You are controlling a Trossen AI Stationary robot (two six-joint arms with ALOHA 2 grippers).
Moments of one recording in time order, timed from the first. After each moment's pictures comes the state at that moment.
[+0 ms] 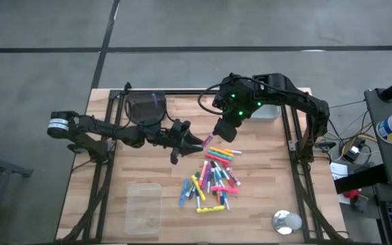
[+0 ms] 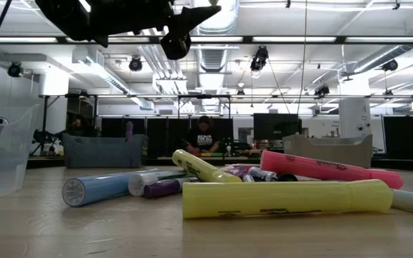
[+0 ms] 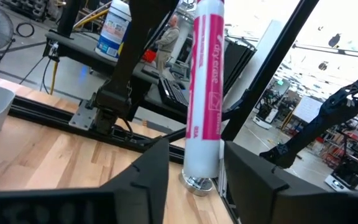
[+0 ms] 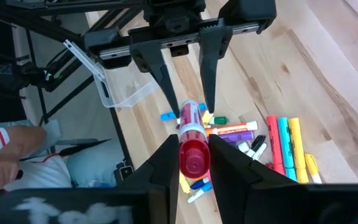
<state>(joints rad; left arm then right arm) 0.03 1.42 0.74 0.80 0.26 -0.46 -0.09 1.82 2.34 -1.44 -0.29 0.58</state>
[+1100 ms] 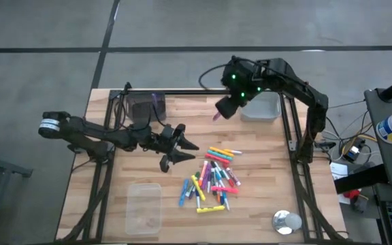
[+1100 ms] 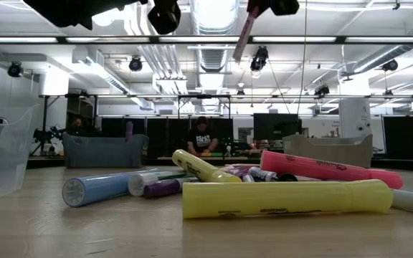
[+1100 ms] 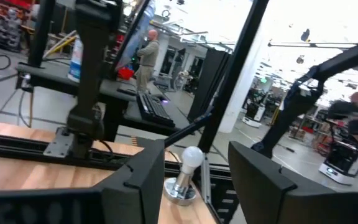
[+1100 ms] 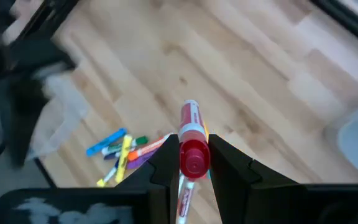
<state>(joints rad) -0.06 1.31 0.71 0.80 0.22 -0.36 -0.29 1.82 2.33 -1.57 -0.10 0.58</state>
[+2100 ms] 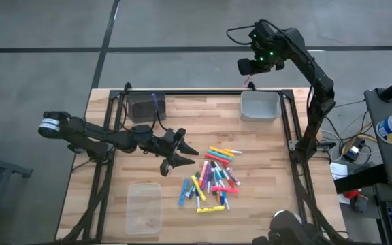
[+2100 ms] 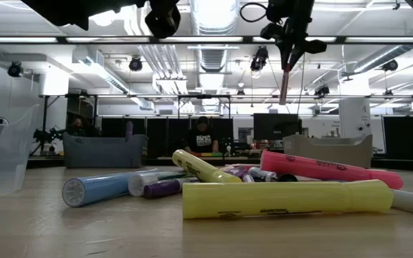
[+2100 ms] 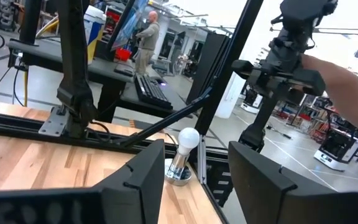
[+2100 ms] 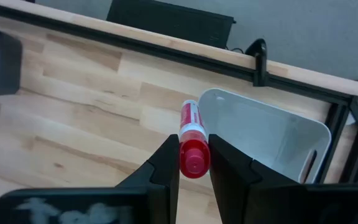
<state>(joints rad) -0.09 1.31 0.71 0.73 0.22 -0.37 -0.86 1.82 2.18 -1.57 -0.02 0.49</state>
